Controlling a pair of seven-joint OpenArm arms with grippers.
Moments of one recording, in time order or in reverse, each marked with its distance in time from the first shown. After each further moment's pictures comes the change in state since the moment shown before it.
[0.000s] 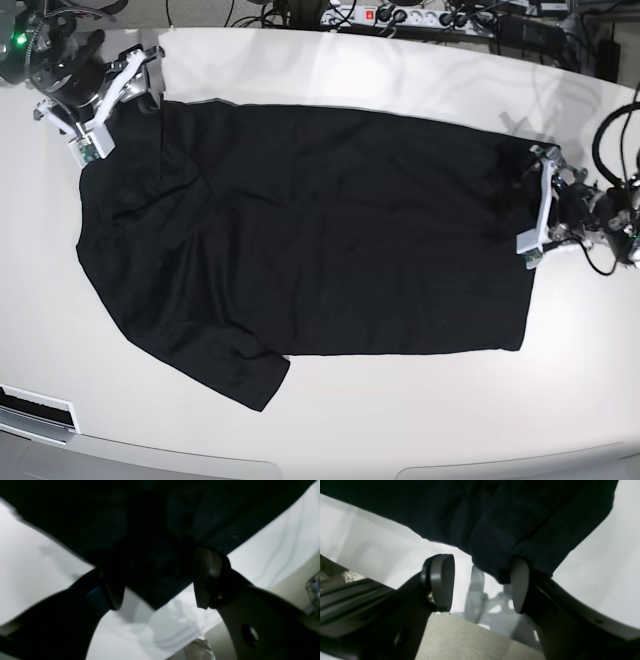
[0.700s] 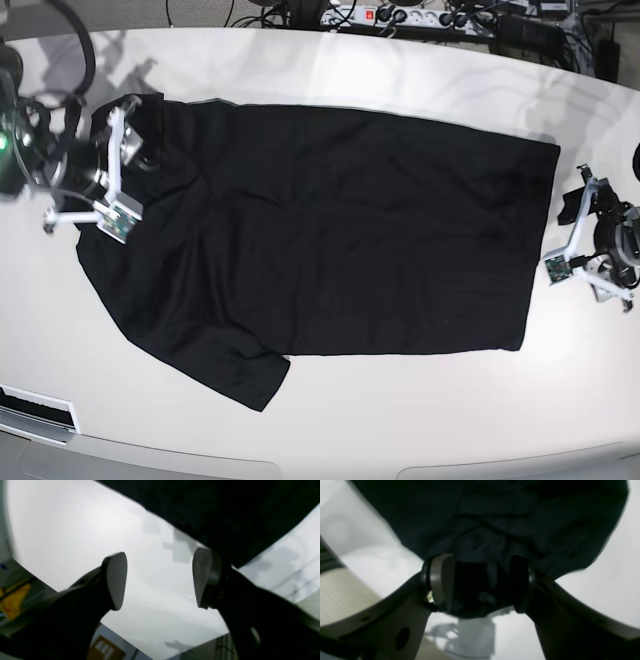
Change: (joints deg) left arm -0.6 -12.7 0.0 25.0 23.4 7.5 -1.9; right arm 19.2 22.9 -18.6 -1.1 9.0 3.9 -6.7
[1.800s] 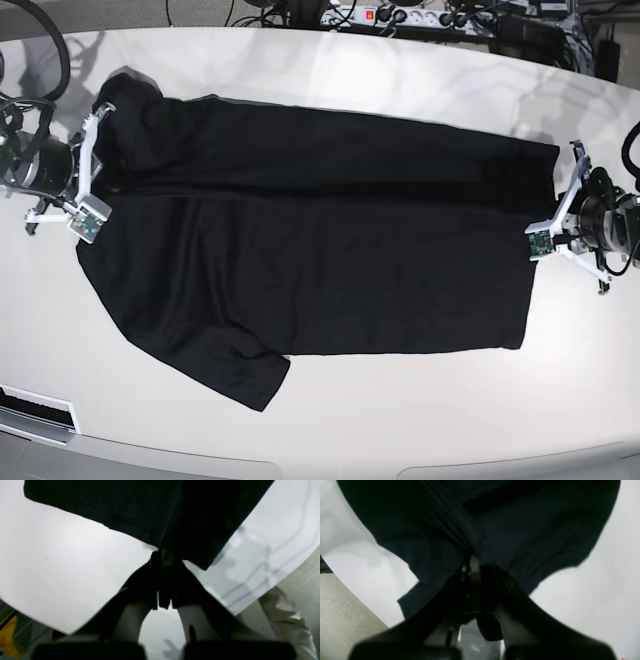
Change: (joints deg) left arm 1.6 1.3 0.0 1.0 -1.6 -8.1 0.2; right arm 0.4 0.3 3.6 -9.9 -3.1 10.8 12.2
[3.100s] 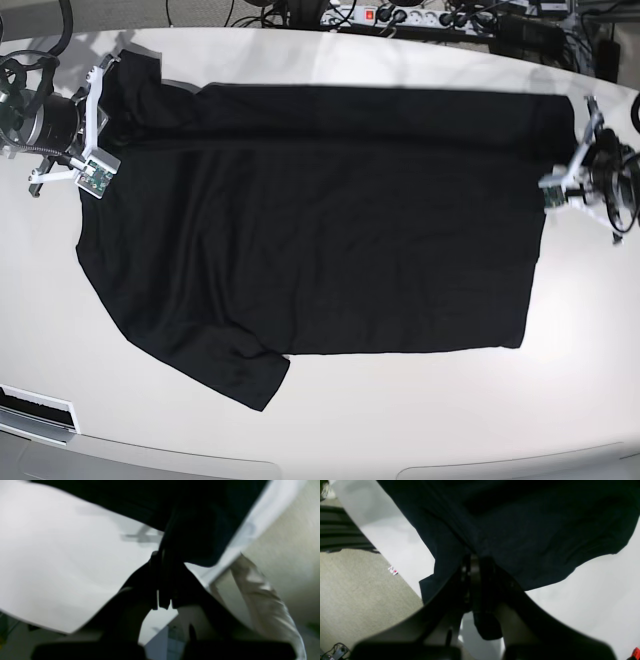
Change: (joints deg) left arm 7.1 -4.1 0.0 0.9 -4.9 2.4 5.2; right arm -9.7 3.1 1.1 9.4 3.0 -3.8 -4.9
